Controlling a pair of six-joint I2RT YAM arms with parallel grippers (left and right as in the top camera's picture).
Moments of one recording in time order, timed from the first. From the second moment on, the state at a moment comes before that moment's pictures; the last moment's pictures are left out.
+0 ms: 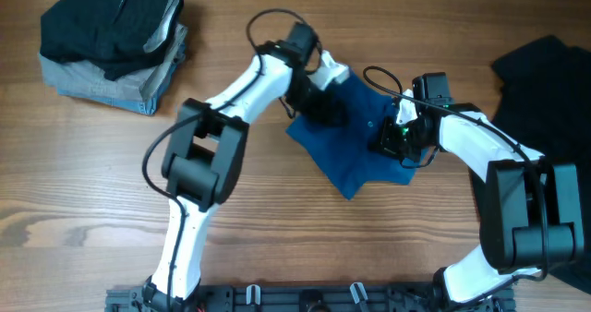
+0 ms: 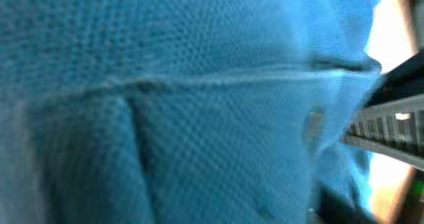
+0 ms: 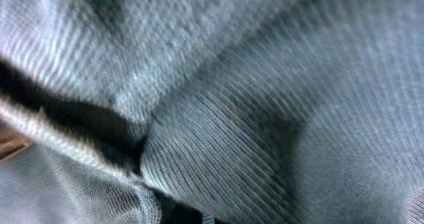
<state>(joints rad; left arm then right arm) -0.50 2.34 1.80 -0.84 0.59 0.16 0.08 1.79 0.94 -0.54 -0.46 0.38</state>
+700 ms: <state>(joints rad) -0.10 2.35 2.56 -1.11 0.56 -0.11 0.08 1.54 1.17 -0.86 -0.59 0.13</state>
